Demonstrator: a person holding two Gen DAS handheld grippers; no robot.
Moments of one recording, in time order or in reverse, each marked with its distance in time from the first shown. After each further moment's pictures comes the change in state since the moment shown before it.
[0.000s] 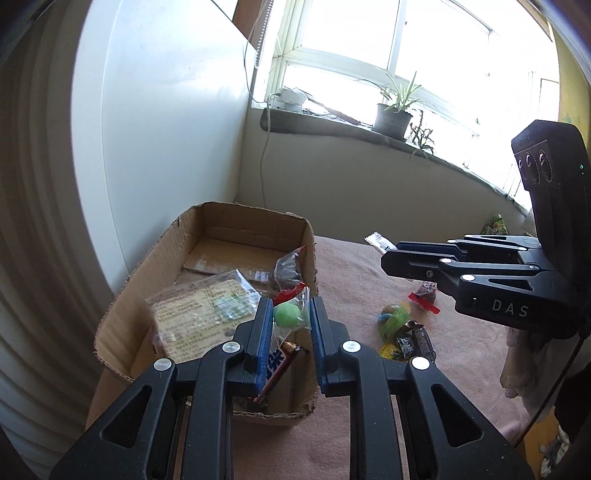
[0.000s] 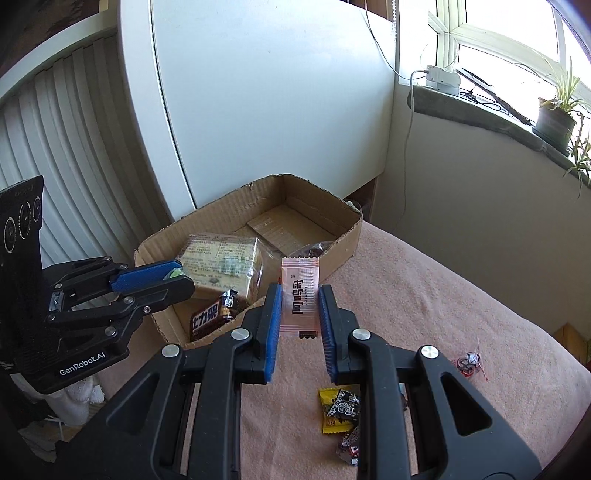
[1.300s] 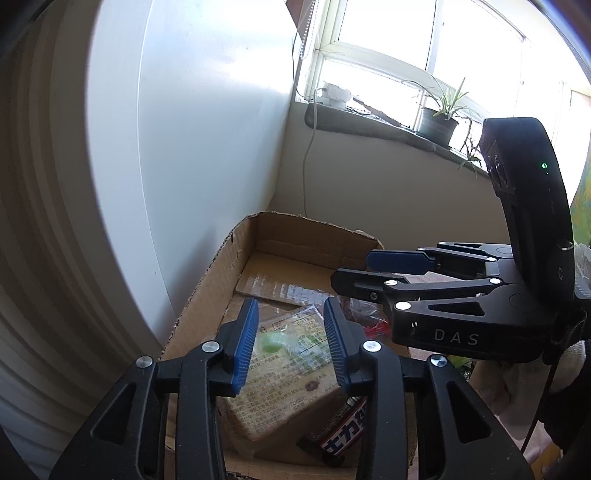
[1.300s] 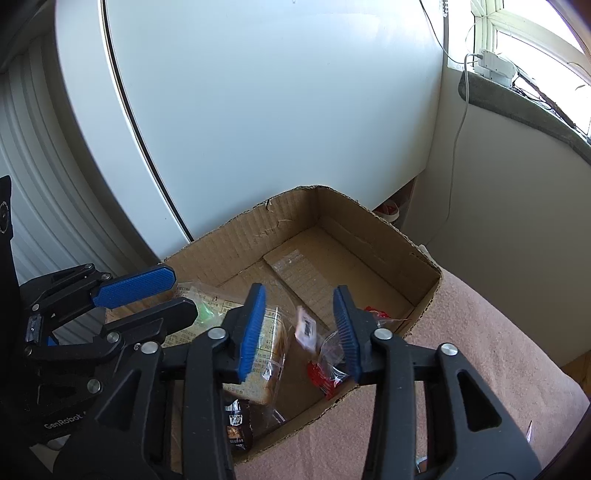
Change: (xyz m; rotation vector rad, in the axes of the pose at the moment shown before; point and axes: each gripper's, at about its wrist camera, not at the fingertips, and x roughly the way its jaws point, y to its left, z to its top) left arm 0.028 0.051 0.026 -0.058 0.024 0.088; right arm 0.107 0.017 0.055 -0.018 0.067 0.078
